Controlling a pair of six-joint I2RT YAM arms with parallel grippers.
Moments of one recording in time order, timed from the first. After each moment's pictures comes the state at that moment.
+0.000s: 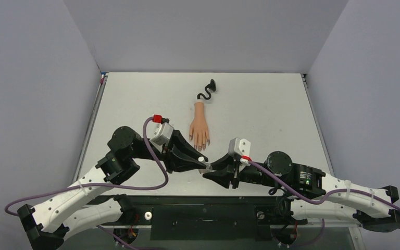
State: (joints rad) left arm -0.89 0.86 0.89 0.24 0.85 -0.38; right arm 1.32 0.75 0.91 -0.23 -0.06 0.07
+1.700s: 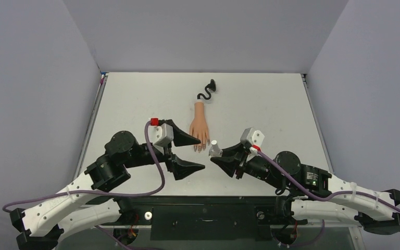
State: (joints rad) left arm -0.97 0.80 0.93 -0.07 0.39 -0.20; right arm 1.31 0.71 0.91 -0.24 0.25 0.10
